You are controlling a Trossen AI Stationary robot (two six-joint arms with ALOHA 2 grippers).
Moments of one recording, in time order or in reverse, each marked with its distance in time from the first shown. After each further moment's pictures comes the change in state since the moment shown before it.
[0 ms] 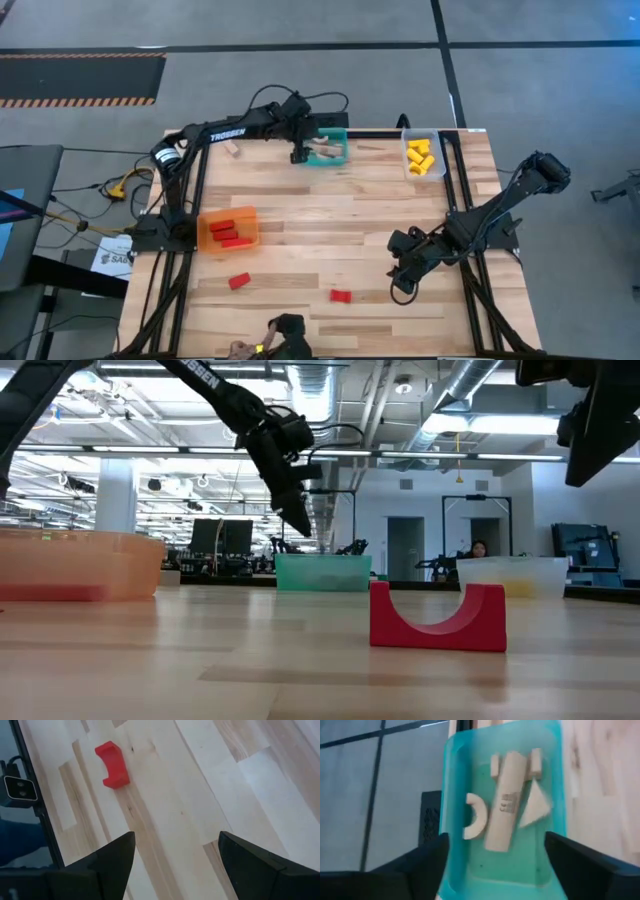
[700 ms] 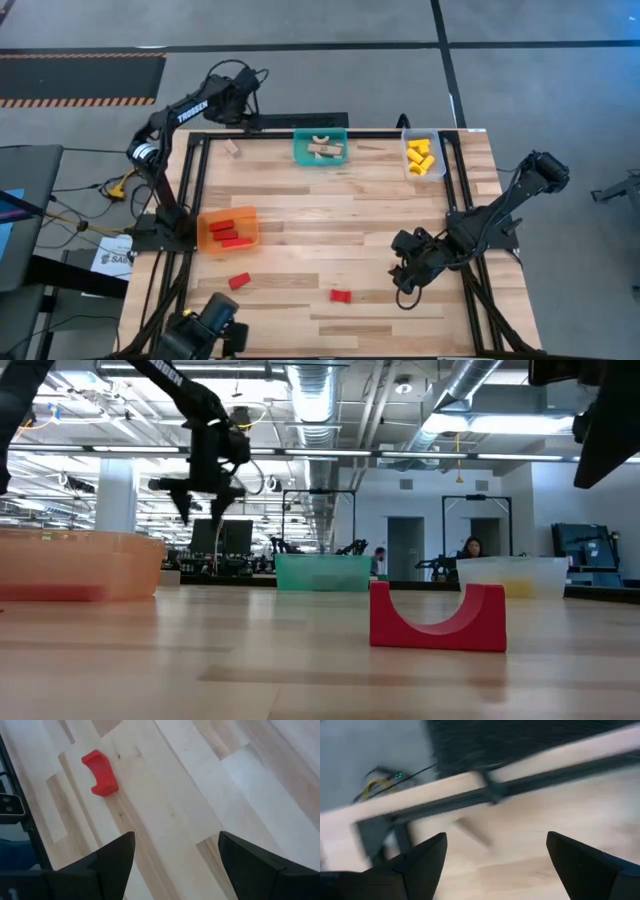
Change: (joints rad) left arm 0.371 -0.113 0.056 -0.617 -0.230 -0.968; right arm 0.067 0.003 0.000 -0.041 0.103 0.132
